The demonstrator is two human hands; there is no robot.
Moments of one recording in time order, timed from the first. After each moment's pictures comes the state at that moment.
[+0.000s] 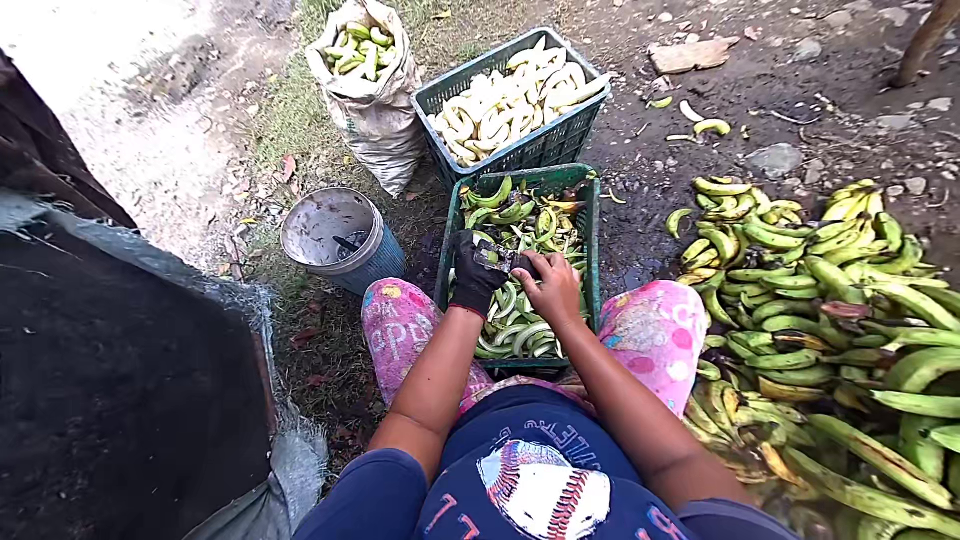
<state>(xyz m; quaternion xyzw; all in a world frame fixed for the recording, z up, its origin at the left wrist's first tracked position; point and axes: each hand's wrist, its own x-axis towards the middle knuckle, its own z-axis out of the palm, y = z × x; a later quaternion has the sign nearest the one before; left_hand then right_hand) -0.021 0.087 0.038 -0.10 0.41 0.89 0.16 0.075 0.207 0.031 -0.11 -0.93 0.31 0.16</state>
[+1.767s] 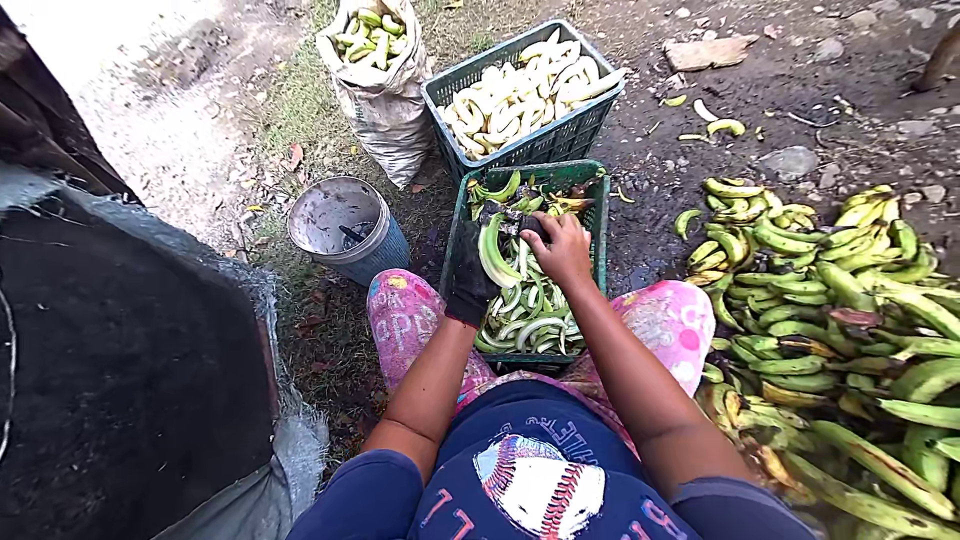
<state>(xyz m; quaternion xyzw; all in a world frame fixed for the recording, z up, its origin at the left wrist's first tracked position) 0.006 0.062 0.051 0.11 0.69 0.72 -0.03 0.033 0.230 0.070 -0.06 -0.94 0.31 0.13</state>
